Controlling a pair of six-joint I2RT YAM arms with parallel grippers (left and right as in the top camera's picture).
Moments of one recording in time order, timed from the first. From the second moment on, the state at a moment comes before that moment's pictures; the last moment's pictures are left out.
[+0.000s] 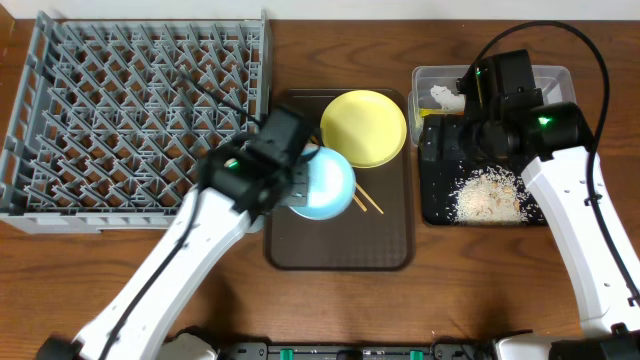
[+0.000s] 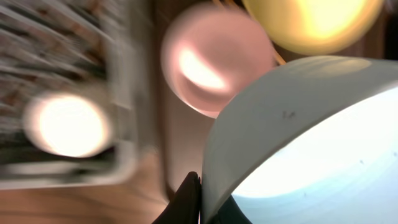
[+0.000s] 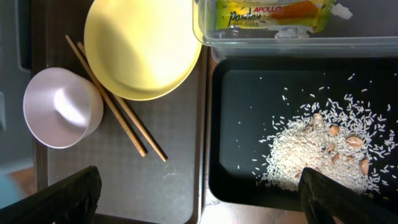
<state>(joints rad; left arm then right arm) -0.52 1.39 1.30 -1.10 -0.15 -0.46 0.22 1.52 1.48 -1.09 -0.10 0.28</state>
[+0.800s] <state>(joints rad) -0.32 1.64 1.30 -0.58 -1.17 -0.12 0.22 1.52 1.48 -1.09 -0.10 0.28</state>
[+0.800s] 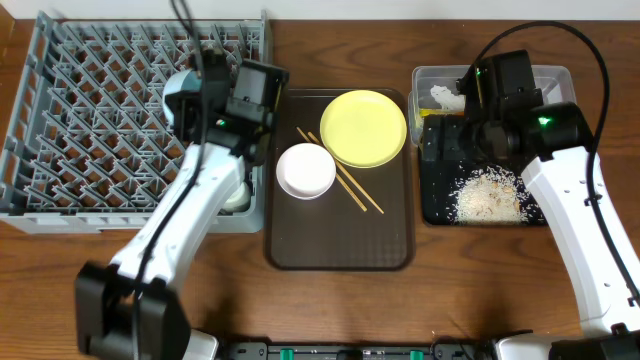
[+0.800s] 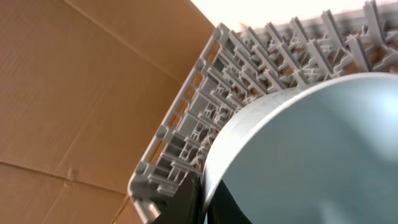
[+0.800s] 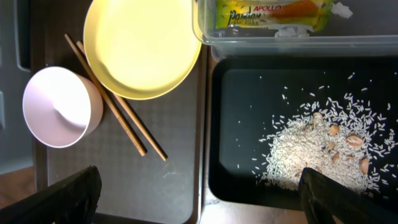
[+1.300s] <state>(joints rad) -0.27 1.74 1.30 -0.21 -1.25 0.06 0.22 1.52 1.48 -1.09 -0.10 0.28</state>
